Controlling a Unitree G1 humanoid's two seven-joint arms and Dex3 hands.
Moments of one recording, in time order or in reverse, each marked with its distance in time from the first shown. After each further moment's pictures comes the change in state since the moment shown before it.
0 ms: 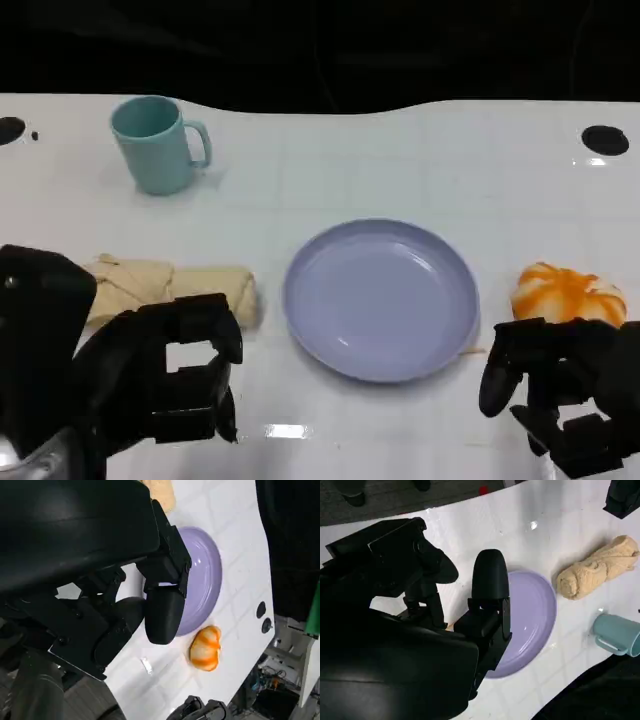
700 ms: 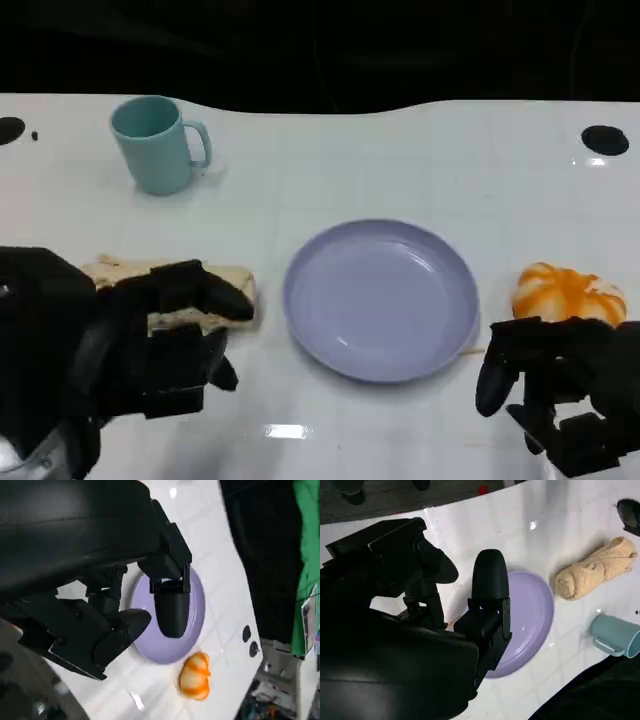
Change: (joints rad) left arm 0.007 0.020 -0.034 0.025 0.184 -0.244 0.033; right arm -0.007 0.002 0.012 0.002 -0.004 -0.009 -0.002
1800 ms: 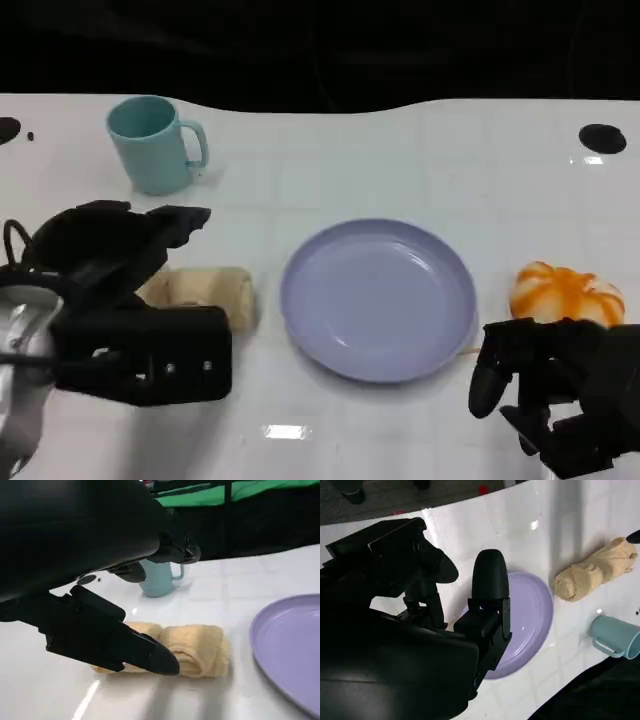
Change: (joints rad) left arm -0.357 0.314 -0.380 0.451 1.001 -0.466 -0.142; right arm -0.004 0.005 0.022 -0.019 -0.017 0.021 -0.014
